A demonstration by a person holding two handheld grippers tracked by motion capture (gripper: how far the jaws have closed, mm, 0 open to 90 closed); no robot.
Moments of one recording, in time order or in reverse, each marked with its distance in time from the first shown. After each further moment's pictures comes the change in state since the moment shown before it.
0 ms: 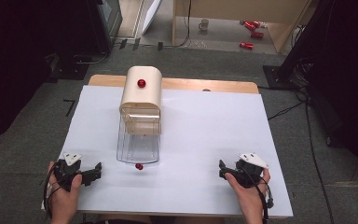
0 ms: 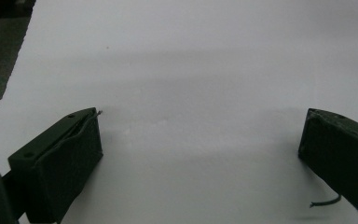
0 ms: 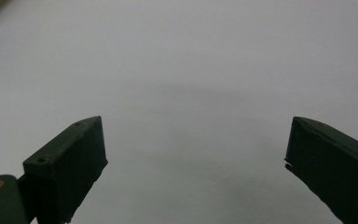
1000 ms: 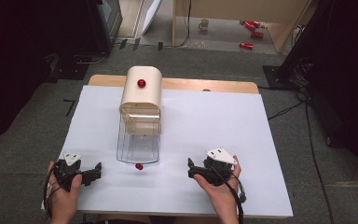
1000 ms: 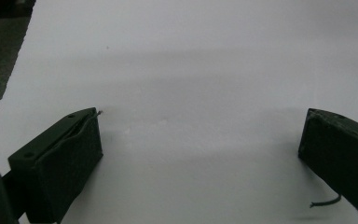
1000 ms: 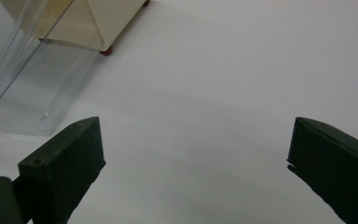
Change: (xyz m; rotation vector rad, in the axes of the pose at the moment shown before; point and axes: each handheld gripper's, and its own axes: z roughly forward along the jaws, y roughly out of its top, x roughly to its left) left arm 0.000 0.000 0.000 0.000 0.000 0.000; right arm 0.091 0.024 -0.004 -0.037 0.145 -0.092
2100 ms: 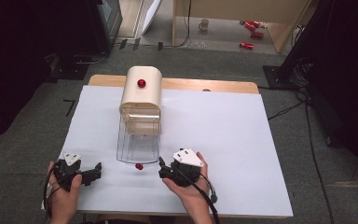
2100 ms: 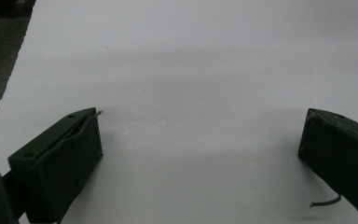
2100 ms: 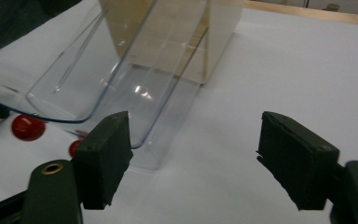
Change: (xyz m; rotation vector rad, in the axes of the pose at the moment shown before) left arm 0.000 0.000 0.000 0.001 0.000 0.000; right arm 0.083 0.014 0.011 -0.065 0.109 -0.064
